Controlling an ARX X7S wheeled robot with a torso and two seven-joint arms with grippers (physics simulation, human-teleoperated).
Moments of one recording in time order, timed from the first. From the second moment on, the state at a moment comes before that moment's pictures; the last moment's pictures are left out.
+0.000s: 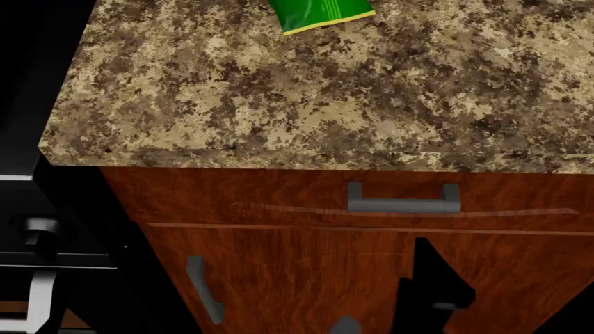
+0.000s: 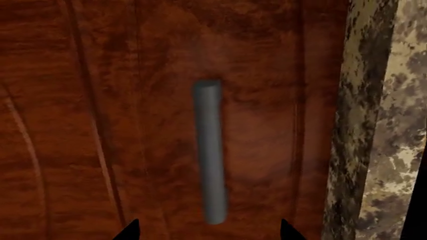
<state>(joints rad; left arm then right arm) -0.01 -0.28 0.35 0.00 -0.28 0.17 -0.34 0.38 0.49 -0.82 0.02 -0.81 0.66 0.31</state>
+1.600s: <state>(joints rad) -0.02 -0.30 0.38 -0.01 -0.27 0.18 -0.36 0.60 0.39 -0.89 0.39 -0.88 0.63 0.34</state>
